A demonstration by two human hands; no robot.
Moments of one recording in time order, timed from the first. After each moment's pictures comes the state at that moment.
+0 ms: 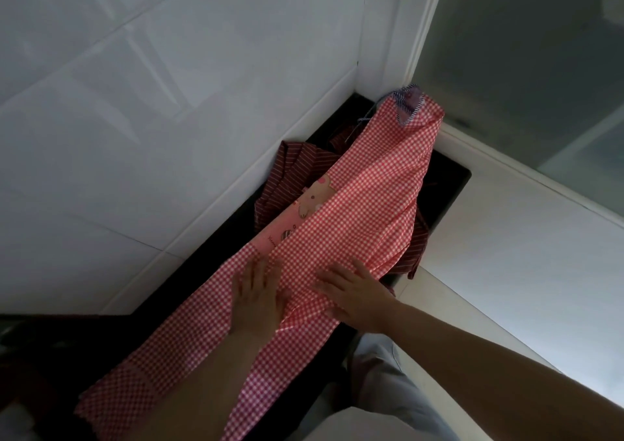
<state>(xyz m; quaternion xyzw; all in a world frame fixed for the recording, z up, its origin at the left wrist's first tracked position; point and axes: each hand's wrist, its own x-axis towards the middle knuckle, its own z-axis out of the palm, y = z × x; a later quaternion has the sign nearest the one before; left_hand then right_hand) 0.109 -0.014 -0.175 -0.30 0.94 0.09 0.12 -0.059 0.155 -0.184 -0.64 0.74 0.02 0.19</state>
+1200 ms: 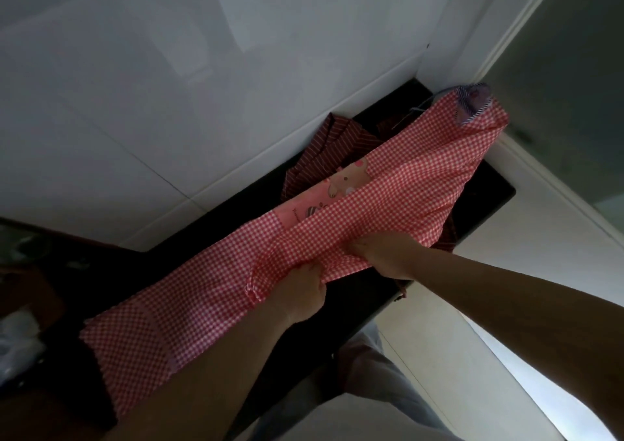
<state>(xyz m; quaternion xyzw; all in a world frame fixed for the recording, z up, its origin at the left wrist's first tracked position) 0.076 0.026 -0.155 -0.28 0.90 0.27 0.18 -0.130 0.109 -0.158 -0.72 0.64 0.08 0.24</state>
